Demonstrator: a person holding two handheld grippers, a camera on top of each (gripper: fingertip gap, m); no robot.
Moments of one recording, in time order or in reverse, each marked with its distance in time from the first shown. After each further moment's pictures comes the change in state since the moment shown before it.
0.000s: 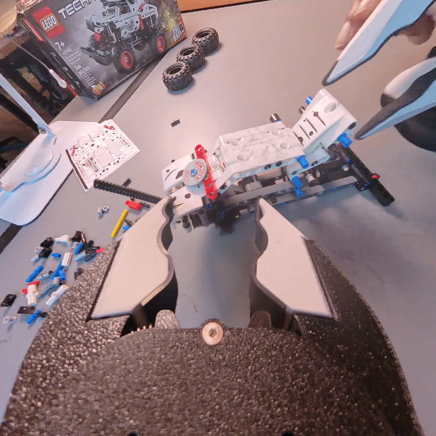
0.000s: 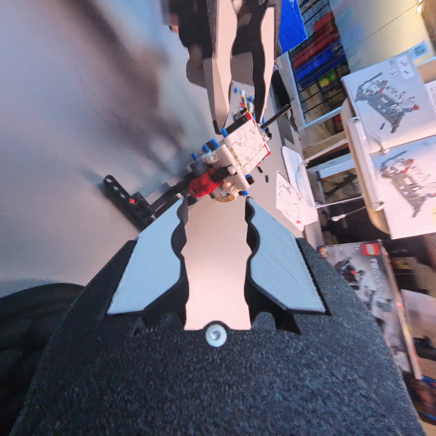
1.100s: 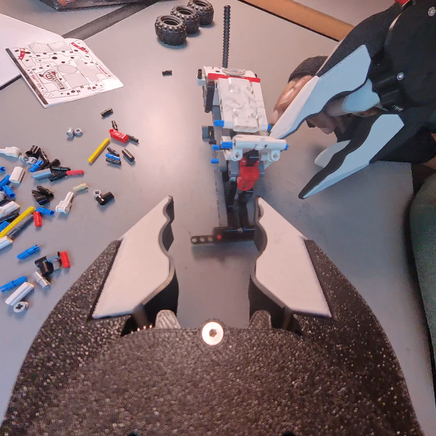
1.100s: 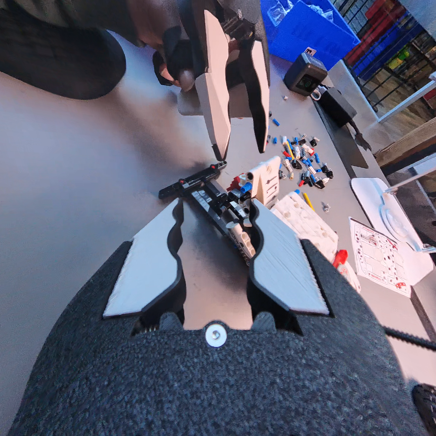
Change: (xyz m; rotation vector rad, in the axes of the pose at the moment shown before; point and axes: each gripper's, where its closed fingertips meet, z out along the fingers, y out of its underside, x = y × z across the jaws) left arm -0.014 0.045 -0.054 -0.006 0.217 -0.316; right arm -0.019 -0.073 0.093 0.116 -0.218 0.292
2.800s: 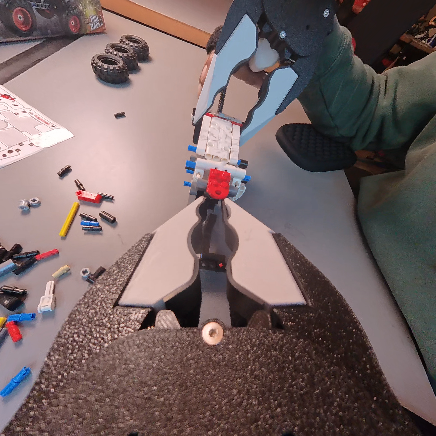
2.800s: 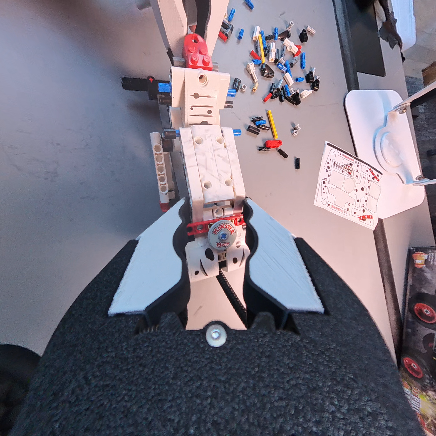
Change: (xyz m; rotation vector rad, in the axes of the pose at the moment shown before) left arm -0.001 -0.041 0.021 0.046 0.328 0.053; right arm 0.085 0.060 -0.033 -0.332 -0.089 0.044
